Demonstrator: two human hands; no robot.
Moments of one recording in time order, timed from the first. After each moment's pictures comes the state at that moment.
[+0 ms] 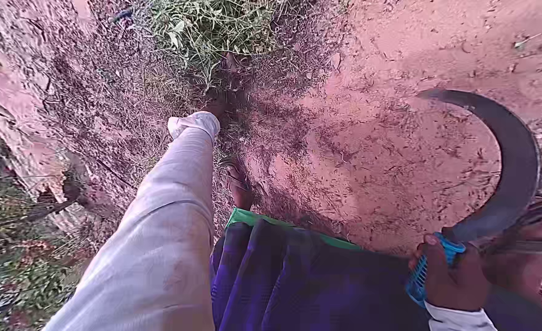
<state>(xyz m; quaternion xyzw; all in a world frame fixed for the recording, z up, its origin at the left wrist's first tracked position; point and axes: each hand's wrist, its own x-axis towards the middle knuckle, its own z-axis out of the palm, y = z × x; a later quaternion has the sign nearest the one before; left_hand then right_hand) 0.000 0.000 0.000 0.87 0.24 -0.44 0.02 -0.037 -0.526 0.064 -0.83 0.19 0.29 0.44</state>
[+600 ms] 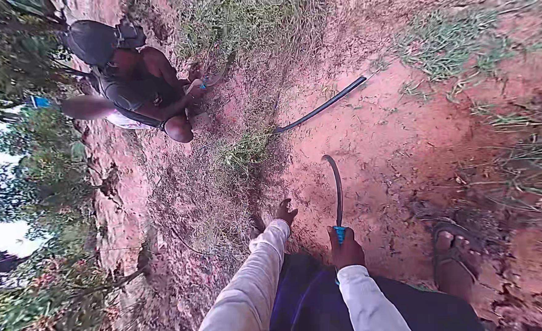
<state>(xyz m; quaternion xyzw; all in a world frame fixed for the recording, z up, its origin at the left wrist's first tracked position) 0.082 -0.342 0.133 0.71 0.51 -0.38 0.30 0.102 -0.551 0.173 -0.71 0.17 0.57 0.38</state>
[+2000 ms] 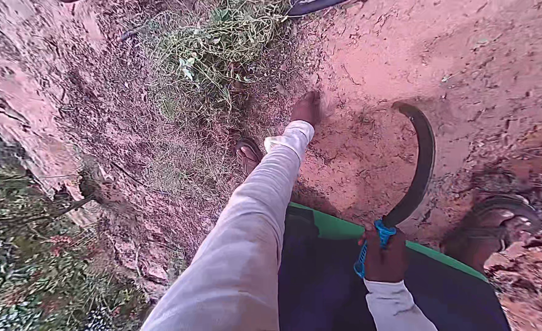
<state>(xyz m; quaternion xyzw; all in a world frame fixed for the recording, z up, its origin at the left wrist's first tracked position) 0.144 -0.221 -0.044 0.82 0.36 -0.34 0.28 -0.023 -0.489 0.096 -0.82 0.23 0.32 0.42</state>
